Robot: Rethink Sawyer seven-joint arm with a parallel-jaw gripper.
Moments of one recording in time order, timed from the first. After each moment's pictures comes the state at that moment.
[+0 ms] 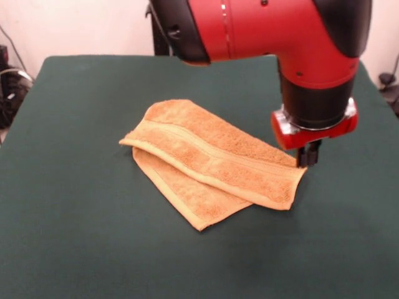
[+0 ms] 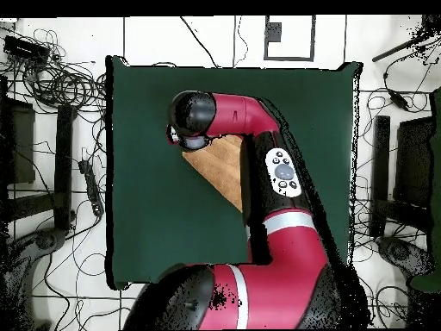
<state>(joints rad) -0.20 -0.32 0.31 1.12 -0.16 0.98 1.57</state>
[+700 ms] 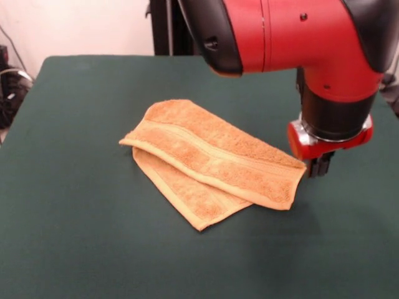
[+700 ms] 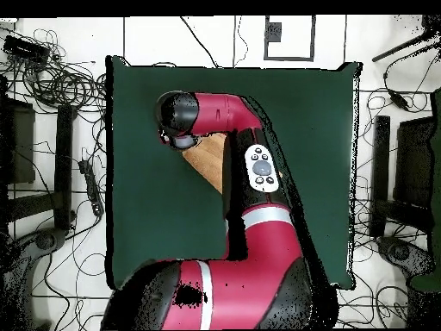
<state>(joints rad) -0.11 -0.27 0.23 1.03 -0.15 0.98 1.57</state>
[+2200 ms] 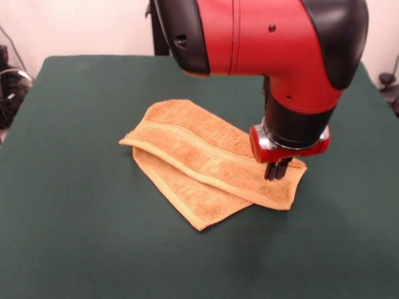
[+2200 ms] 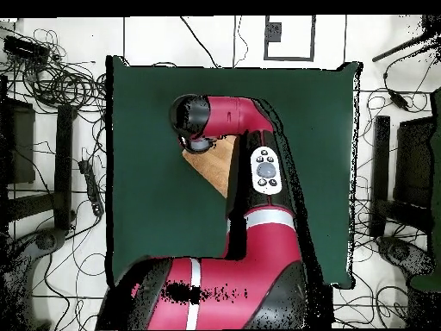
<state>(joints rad) -0.09 -0.23 0.11 1.00 -0.15 1.00 1.57</state>
